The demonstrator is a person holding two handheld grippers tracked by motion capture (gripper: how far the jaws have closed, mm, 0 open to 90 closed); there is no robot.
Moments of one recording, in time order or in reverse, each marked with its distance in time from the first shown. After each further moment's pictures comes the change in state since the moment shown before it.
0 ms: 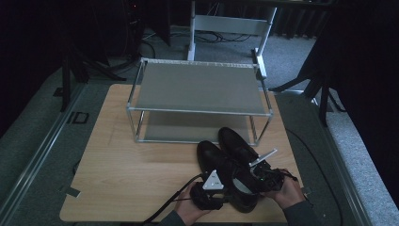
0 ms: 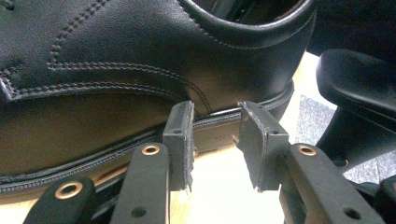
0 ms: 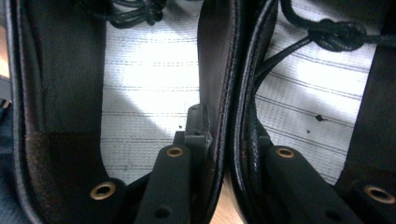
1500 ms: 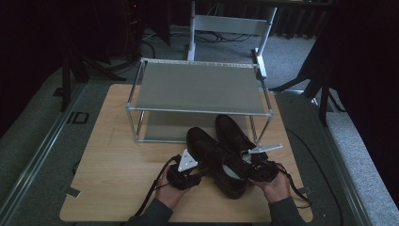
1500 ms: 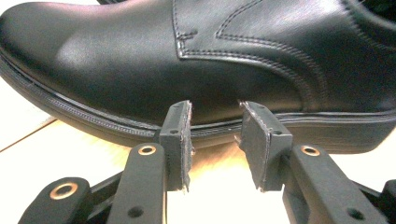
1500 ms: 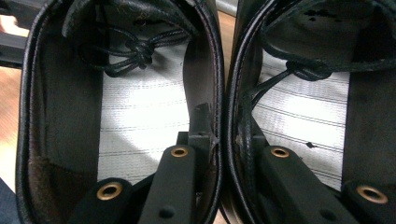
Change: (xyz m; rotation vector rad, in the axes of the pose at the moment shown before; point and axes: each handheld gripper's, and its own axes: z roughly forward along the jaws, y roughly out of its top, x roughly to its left) left arm 0.052 -0.002 -0.052 -0.093 0.313 -0.107; right arm 0.005 0.024 -0.007 -0.340 0.008 0.135
